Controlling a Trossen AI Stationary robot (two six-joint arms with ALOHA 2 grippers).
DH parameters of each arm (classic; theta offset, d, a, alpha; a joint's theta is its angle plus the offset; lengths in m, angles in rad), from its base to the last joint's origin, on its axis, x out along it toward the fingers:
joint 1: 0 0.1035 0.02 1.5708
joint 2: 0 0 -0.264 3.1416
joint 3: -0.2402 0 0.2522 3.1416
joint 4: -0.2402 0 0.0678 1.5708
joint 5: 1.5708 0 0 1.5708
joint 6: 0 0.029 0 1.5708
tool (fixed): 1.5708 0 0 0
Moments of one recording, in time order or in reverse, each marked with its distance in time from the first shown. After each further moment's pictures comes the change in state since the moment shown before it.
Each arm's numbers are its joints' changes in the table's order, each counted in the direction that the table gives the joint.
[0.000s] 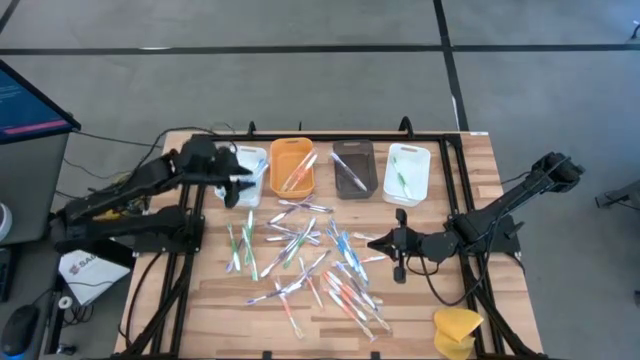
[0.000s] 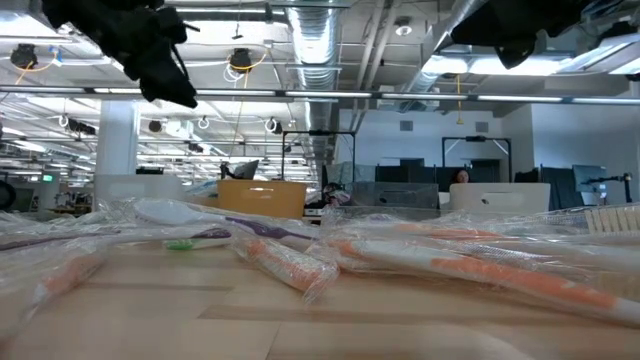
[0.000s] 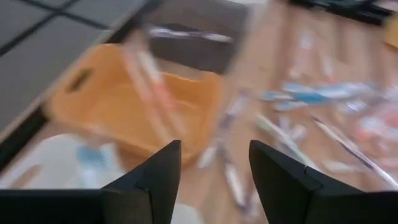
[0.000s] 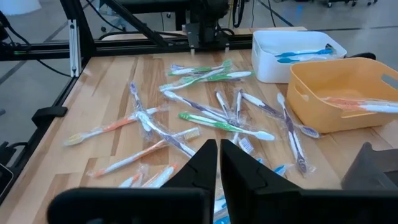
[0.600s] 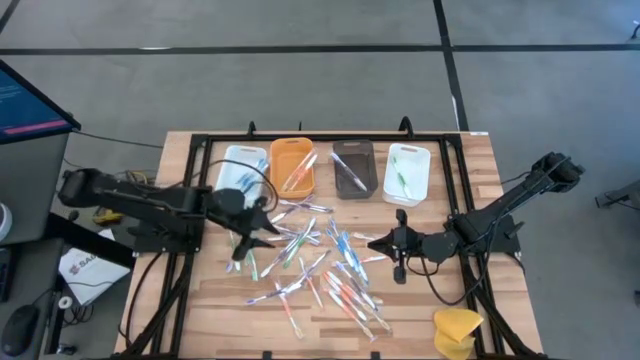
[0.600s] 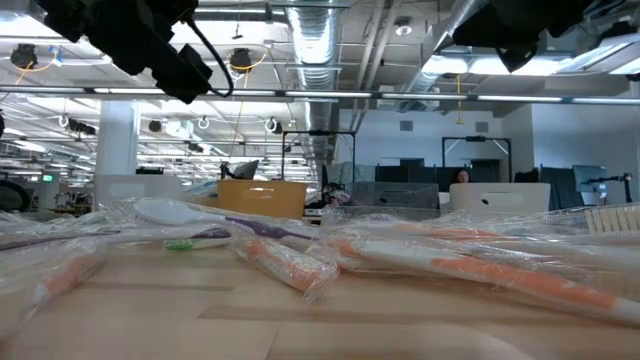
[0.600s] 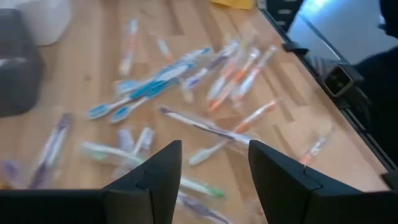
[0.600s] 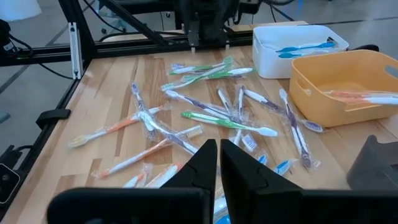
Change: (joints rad) left arm -0.594 -0.241 0.122 0.435 -0.003 -0.036; right arm 0.002 0.000 0.000 -0.009 0.000 0.041
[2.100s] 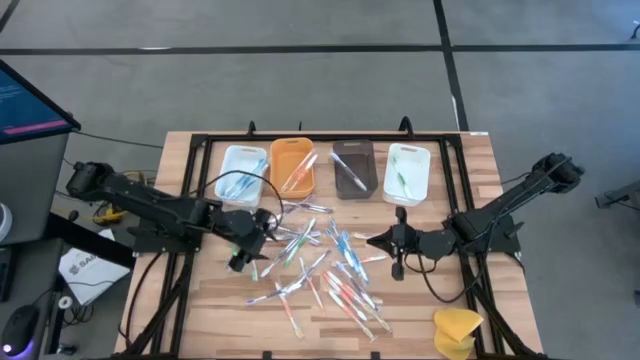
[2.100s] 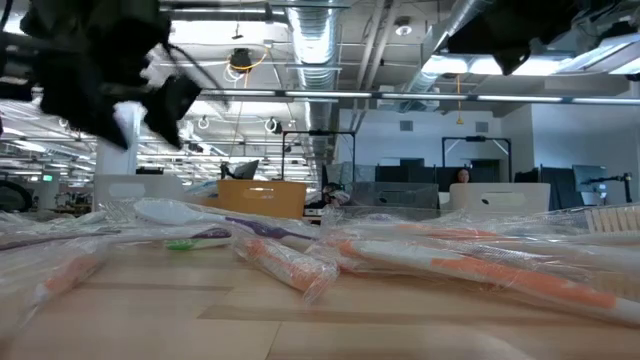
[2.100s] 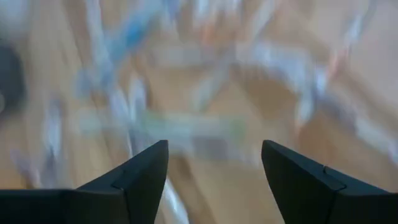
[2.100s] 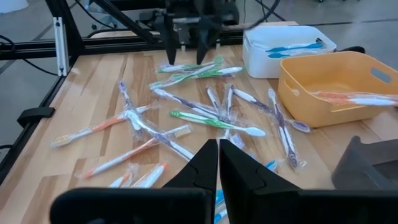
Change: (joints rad) left arm -0.132 -0.086 0.027 -0.156 -0.187 0.295; right arm -0.035 0.000 0.000 -0.010 0.000 -0.027
